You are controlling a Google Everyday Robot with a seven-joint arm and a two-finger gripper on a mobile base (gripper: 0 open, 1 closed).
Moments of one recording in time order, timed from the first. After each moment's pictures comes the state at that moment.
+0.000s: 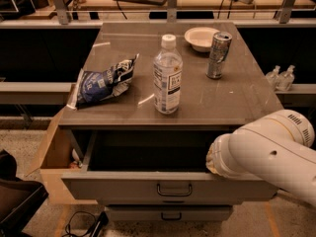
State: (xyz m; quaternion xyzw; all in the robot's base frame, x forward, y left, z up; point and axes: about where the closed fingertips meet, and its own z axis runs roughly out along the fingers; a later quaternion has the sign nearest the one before) arm 0.453 -0.159 0.710 -0.68 0.70 -0.11 0.19
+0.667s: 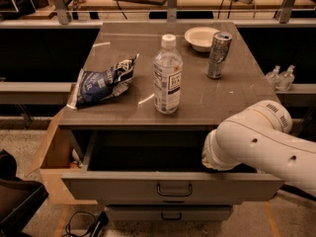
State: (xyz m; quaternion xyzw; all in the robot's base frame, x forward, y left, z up) arm 0.475 -0.153 0.693 -0.70 0.69 -0.11 0.17
